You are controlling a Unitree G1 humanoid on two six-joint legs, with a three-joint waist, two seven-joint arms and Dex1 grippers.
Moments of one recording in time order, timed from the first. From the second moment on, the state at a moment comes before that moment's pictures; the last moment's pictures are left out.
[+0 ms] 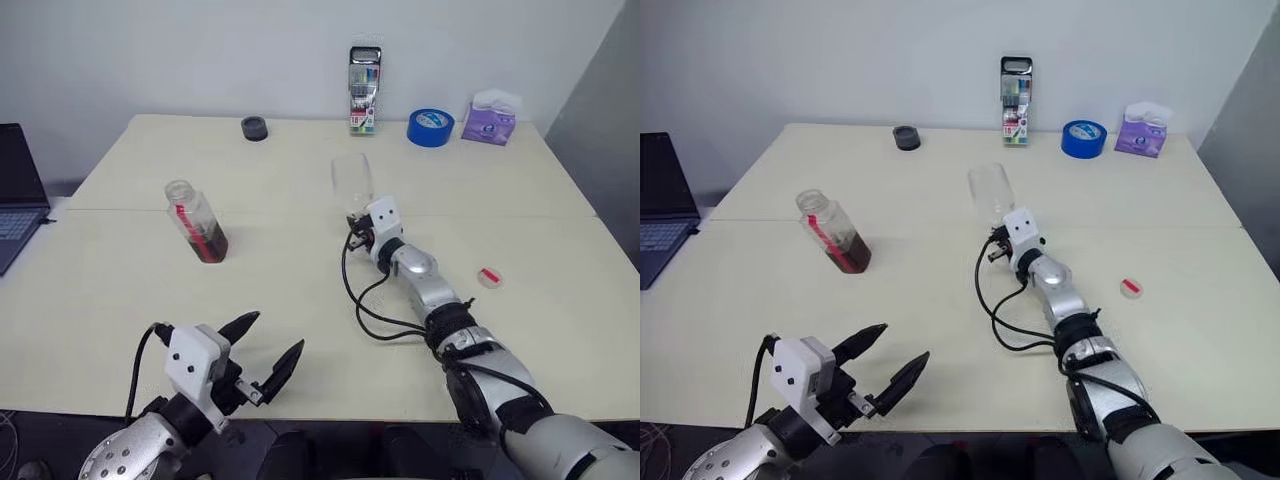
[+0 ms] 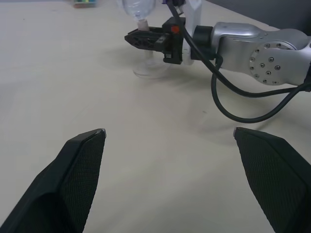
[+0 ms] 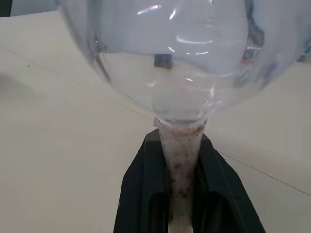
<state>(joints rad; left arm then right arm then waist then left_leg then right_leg) 0.58 0.48 0.15 -0.95 -0.52 0.46 -0.41 -0.80 -0.04 0.06 0.87 -0.02 -0.12 0.36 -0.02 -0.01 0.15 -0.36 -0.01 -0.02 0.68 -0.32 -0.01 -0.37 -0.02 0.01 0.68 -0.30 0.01</state>
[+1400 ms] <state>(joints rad) 0.80 0.22 0.18 -0.84 -0.34 0.12 -0.33 -1.07 0.14 0.09 1.28 -0.02 -0.34 0.45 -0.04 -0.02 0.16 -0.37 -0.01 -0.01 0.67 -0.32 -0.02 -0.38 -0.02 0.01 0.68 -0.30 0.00</state>
